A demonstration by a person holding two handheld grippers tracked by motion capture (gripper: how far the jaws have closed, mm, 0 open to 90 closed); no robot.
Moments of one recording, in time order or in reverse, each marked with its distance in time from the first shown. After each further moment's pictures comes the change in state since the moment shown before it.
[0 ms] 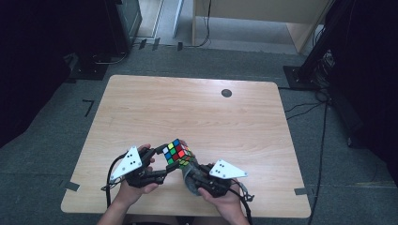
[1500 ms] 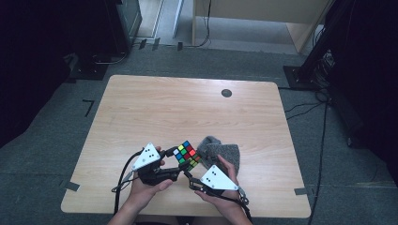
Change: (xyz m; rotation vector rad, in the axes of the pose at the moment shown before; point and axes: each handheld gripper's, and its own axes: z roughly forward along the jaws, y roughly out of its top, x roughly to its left) left arm -0.012 -0.002 0.033 0.183 0.078 -0.158; right arm 0.006 -0.002 0.006 -0.052 -0.265 -0.362
